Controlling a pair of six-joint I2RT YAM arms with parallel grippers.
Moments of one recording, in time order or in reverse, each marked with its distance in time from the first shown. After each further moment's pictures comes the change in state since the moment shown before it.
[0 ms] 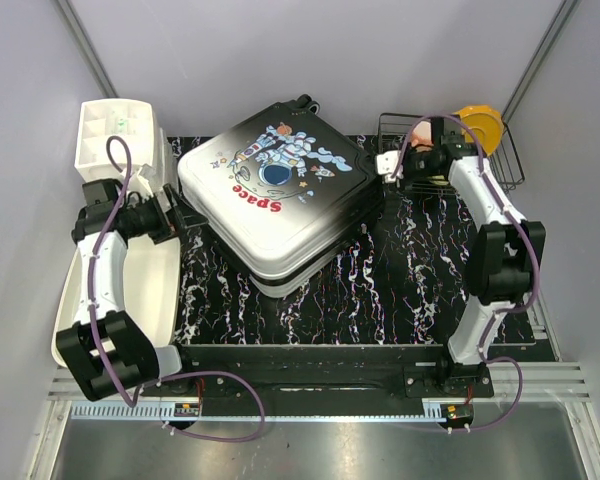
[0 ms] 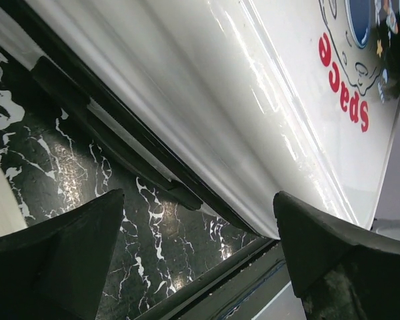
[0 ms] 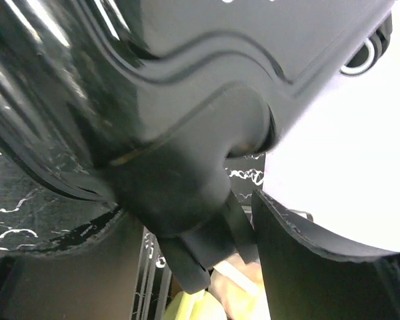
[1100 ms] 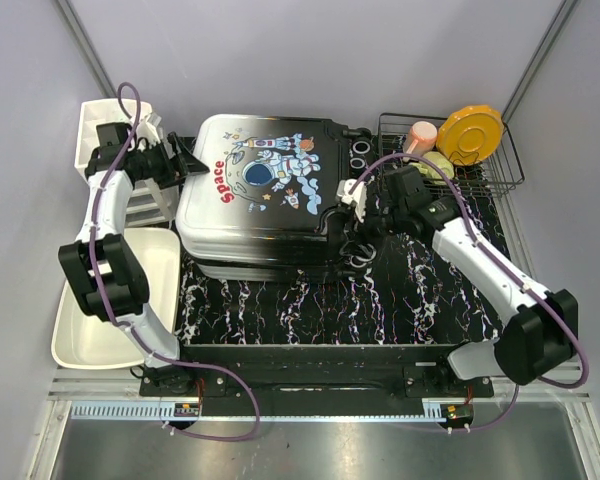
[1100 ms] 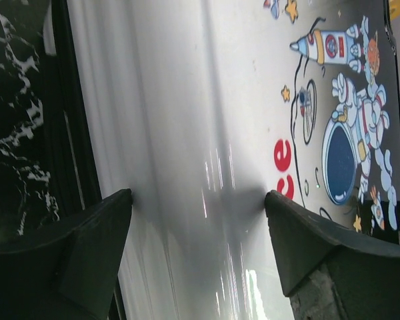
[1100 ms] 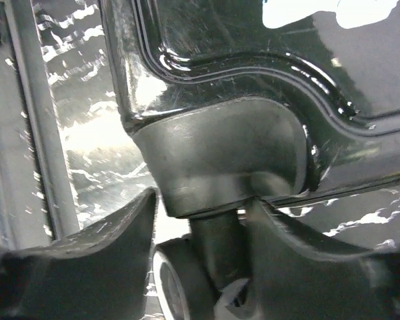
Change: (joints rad) left arm -0.092 0.469 0.475 0.120 -0.059 -0.083; right arm 0.403 -0.509 -0.495 0.085 0.180 1.076
